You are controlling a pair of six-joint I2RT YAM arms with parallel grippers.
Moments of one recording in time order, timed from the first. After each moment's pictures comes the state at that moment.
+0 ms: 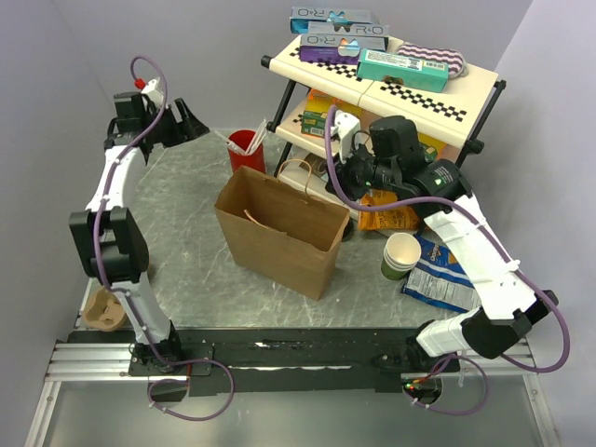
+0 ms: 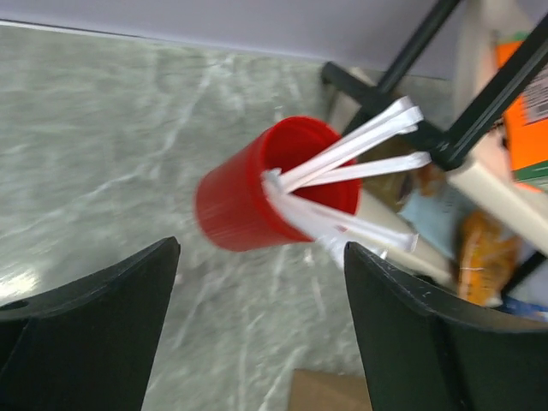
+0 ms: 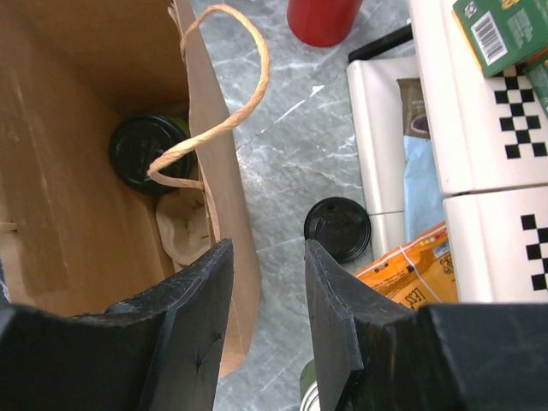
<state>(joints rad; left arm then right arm) 0.12 1.88 1.74 -0.33 0.56 -0.31 0.59 1.38 1.76 -0.94 -0.20 -0.22</state>
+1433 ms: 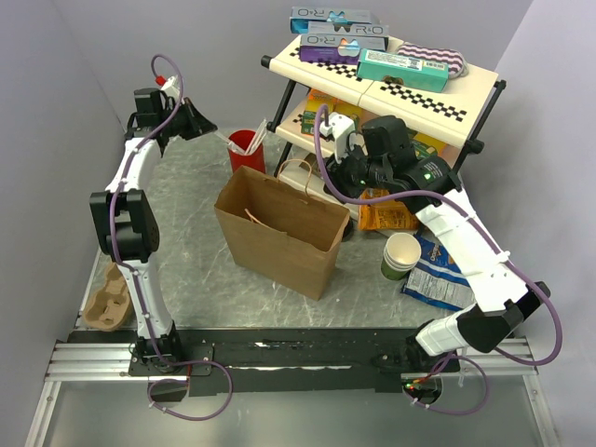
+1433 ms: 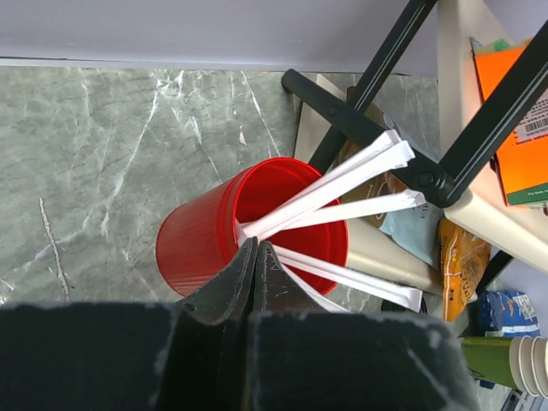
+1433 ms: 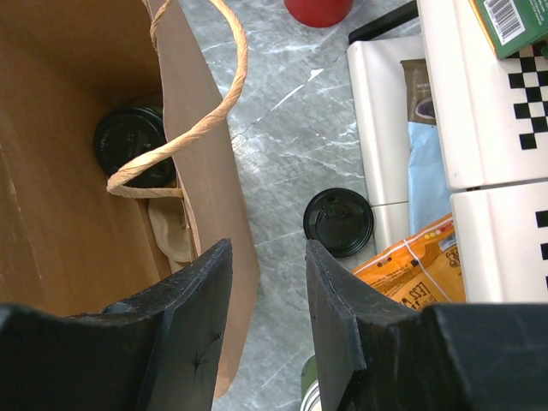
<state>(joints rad) 0.07 2.13 1.94 -0.23 0.69 -0.38 0.58 1.42 1.75 -0.94 -0.19 -0.21</state>
